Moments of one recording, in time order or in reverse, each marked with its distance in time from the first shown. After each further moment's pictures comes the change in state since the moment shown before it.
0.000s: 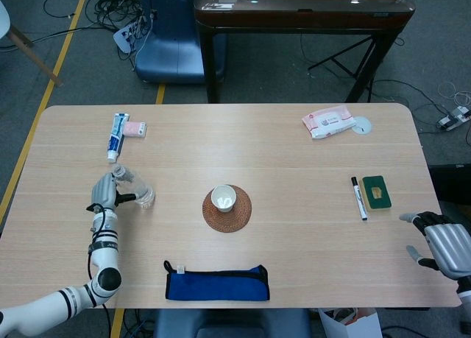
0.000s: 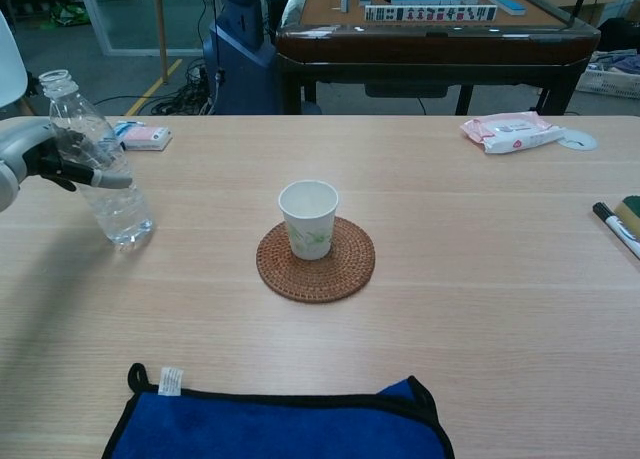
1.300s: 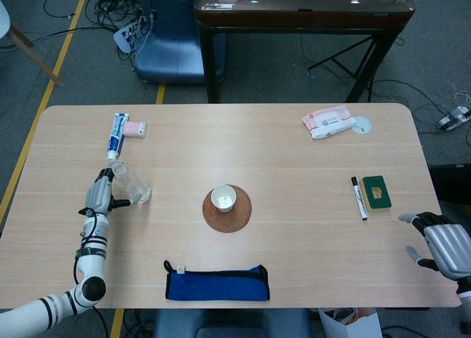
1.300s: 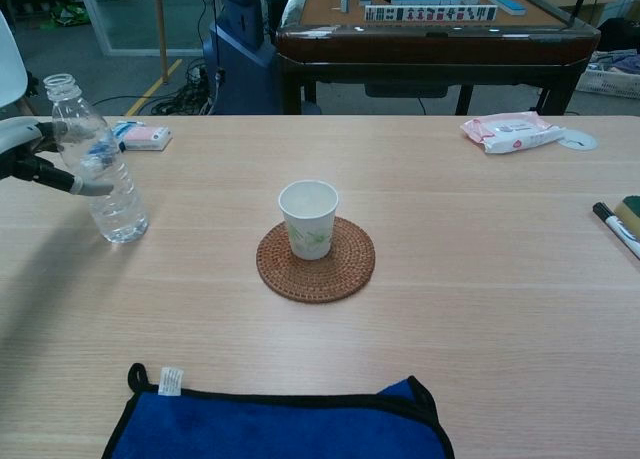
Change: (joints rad) left arm 0.058 0.114 0.073 -0.090 0.103 -0.050 -0.067; right arm -0.001 0.003 -0.002 -0.003 -0.008 0.004 0.001
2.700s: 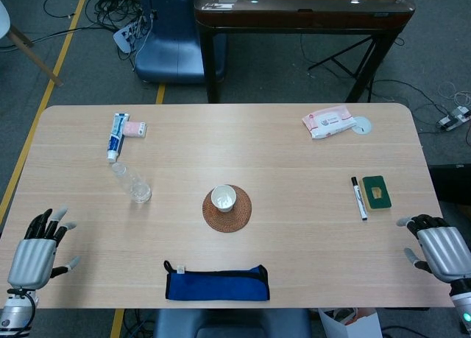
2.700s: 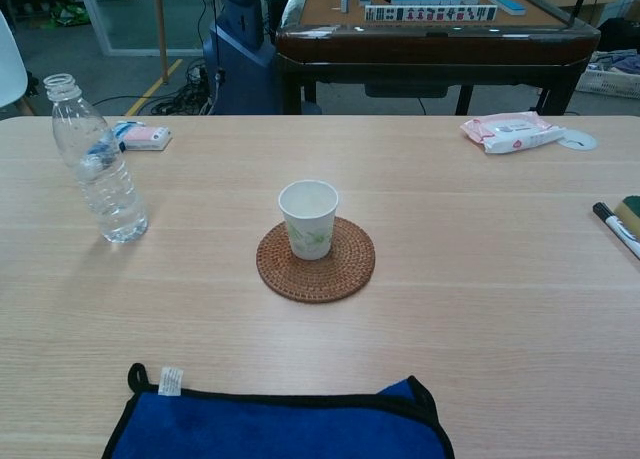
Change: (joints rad) left arm 0.423 0.305 0.414 -0.070 0.754 0.478 0.068; right arm -0.011 -0.032 -0.002 -0.022 0.012 0.013 -0.160
